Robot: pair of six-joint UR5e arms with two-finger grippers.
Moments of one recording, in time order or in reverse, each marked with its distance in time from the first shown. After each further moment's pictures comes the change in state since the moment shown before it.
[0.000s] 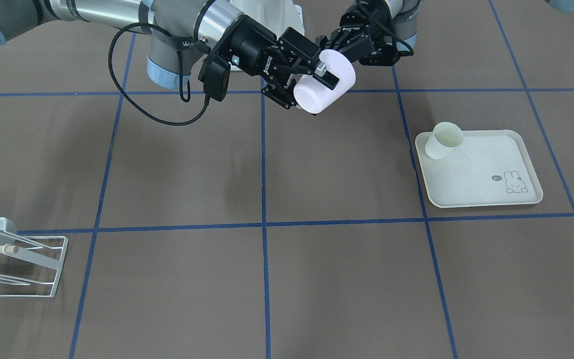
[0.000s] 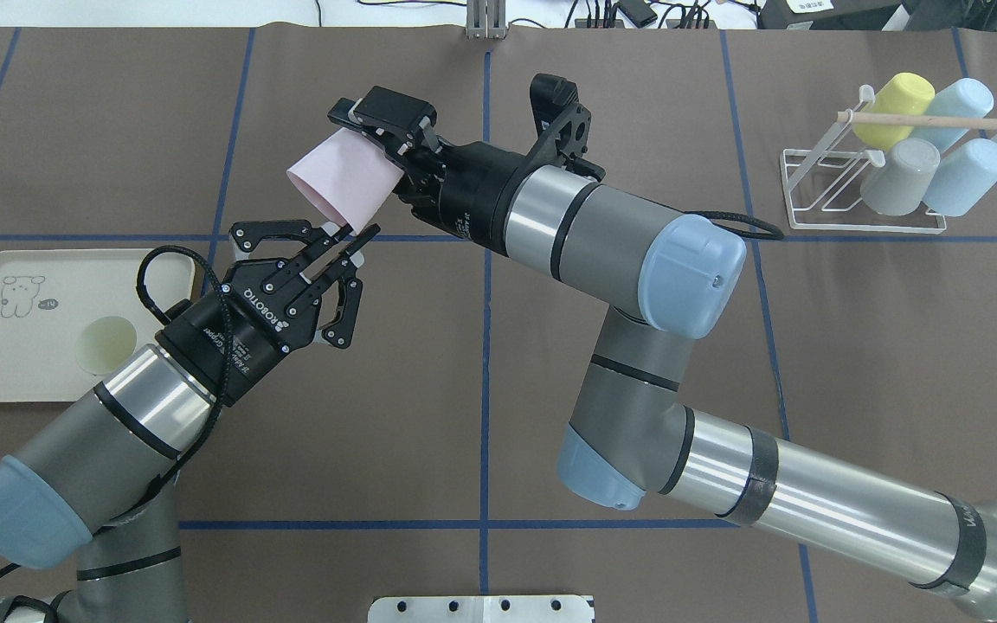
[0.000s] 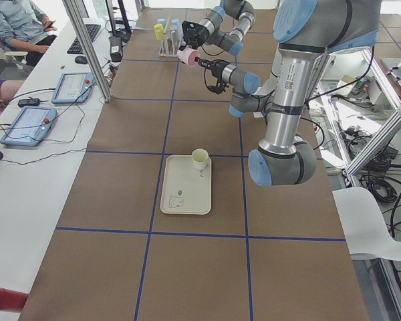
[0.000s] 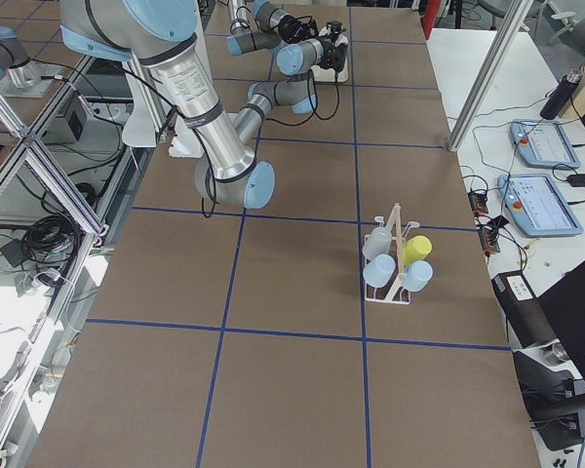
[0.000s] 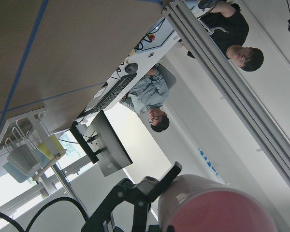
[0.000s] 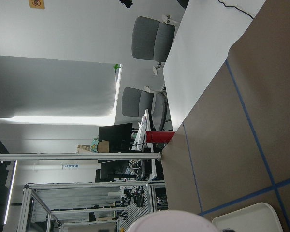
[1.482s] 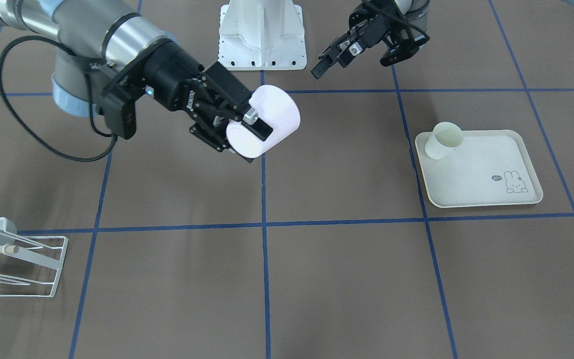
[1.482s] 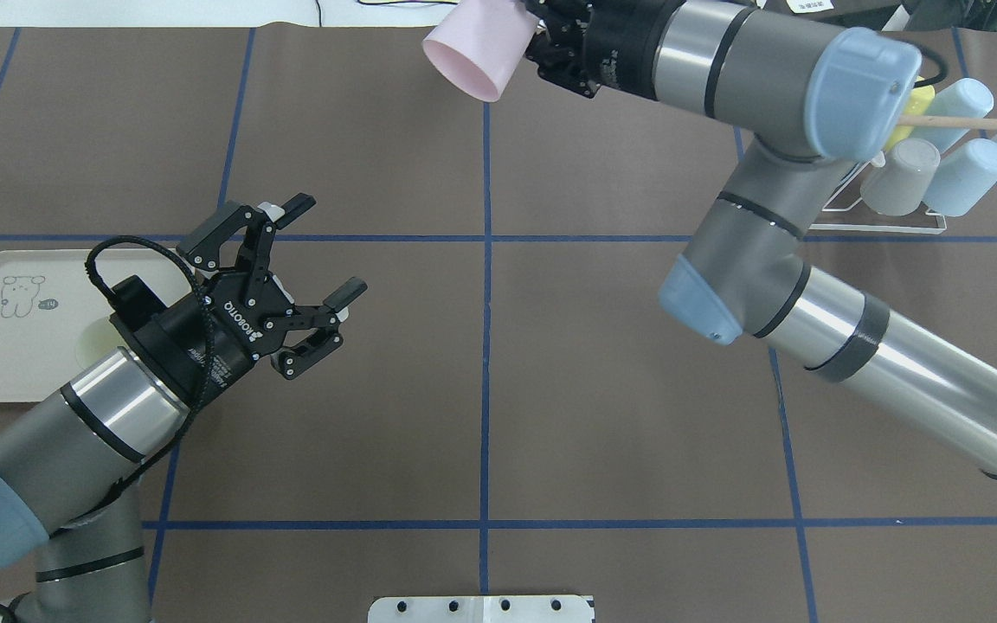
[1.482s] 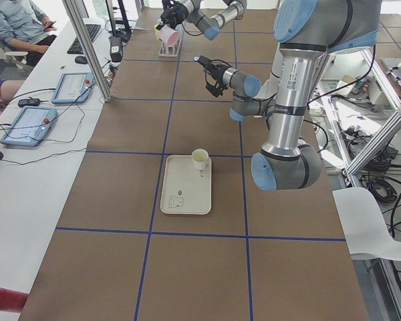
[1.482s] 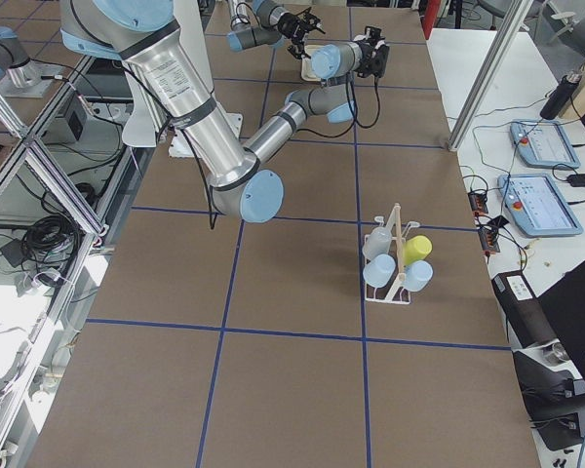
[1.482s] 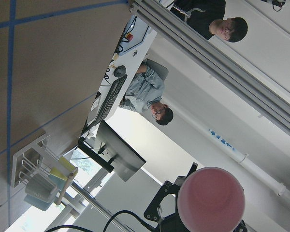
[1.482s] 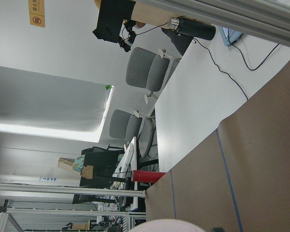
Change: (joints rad) left arm -0.026 0.100 -0.046 0.028 -0.078 0.425; right arm 0.317 -0.076 -0.001 -0.036 0.269 -0.018
